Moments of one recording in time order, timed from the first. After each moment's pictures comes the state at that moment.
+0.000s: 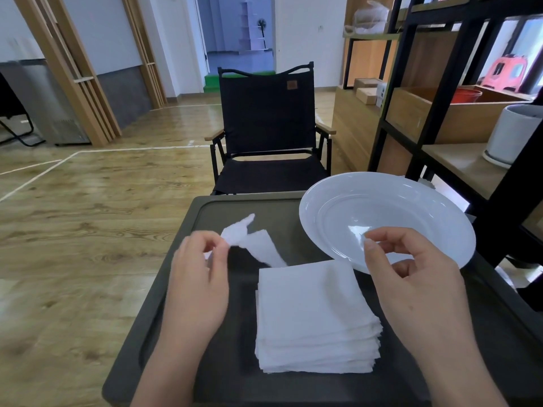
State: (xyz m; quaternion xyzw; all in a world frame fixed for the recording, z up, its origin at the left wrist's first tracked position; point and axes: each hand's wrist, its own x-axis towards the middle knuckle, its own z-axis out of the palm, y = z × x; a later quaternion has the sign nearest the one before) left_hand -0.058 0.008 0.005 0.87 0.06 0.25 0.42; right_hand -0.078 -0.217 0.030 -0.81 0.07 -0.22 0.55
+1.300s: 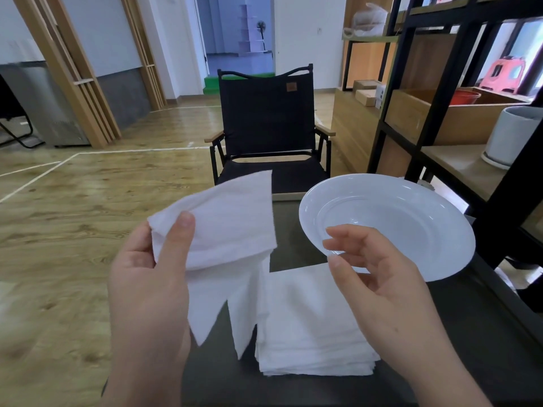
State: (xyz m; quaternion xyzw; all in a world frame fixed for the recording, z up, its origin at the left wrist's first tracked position) left_hand -0.095 -0.003 0.067 0.57 0.10 0.28 0.76; right_hand -0.086 -0.198 0.036 -0.78 -0.08 -0.13 0.61
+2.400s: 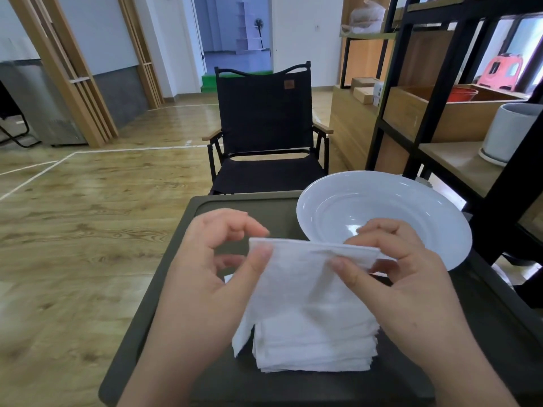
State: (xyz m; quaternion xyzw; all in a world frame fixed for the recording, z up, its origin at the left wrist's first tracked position) left_hand -0.094 -0.012 0.056 0.81 -0.07 0.18 0.56; right_hand -0.087 -0.212 0.042 -0.79 -0.08 -0.15 0.59
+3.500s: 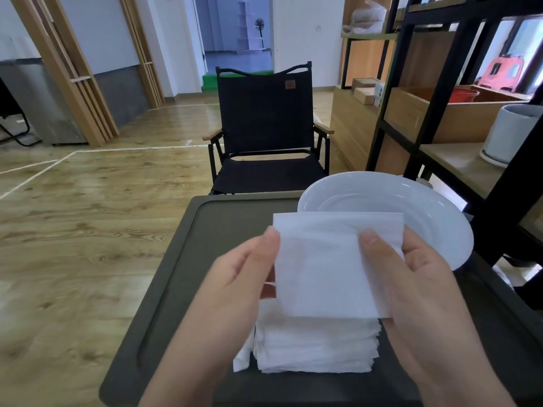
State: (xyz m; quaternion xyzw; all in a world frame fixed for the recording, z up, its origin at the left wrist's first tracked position) left_hand -0.099 -0.036 0.064 0.74 -0.03 -0.03 0.68; right_hand -0.094 -0.206 0.053 -0.61 0.00 -0.03 0.79
